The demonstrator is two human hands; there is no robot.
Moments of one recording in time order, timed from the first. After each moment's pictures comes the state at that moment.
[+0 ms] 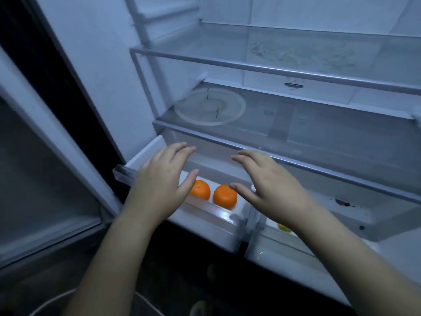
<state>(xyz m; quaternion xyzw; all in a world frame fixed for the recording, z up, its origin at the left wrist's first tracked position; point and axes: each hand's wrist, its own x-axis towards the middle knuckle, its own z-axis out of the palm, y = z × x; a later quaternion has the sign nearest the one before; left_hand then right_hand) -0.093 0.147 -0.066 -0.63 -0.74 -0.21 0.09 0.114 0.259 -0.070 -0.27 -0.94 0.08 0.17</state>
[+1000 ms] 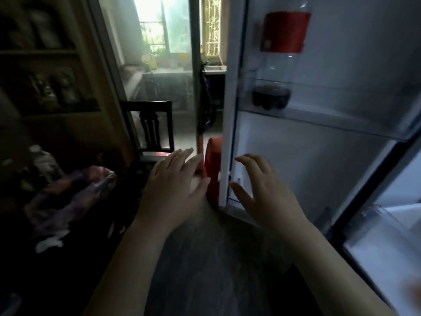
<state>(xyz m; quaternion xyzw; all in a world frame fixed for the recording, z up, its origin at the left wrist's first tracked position) -0.233 -0.297 -0.027 -0.18 -0.95 -0.13 0.22 -0.199 -0.099 -0.021 0.12 -0.96 0.18 0.20</state>
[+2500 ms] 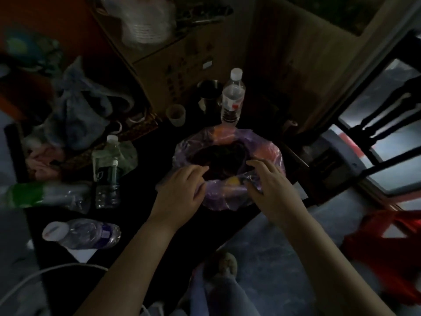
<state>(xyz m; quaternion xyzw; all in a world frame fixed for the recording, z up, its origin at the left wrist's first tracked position) -0.461 -0.697 -0.243 0.31 -0.92 -0.19 0.13 -0.651 -0.572 -0.226 0.52 -0.82 0.21 -0.14</state>
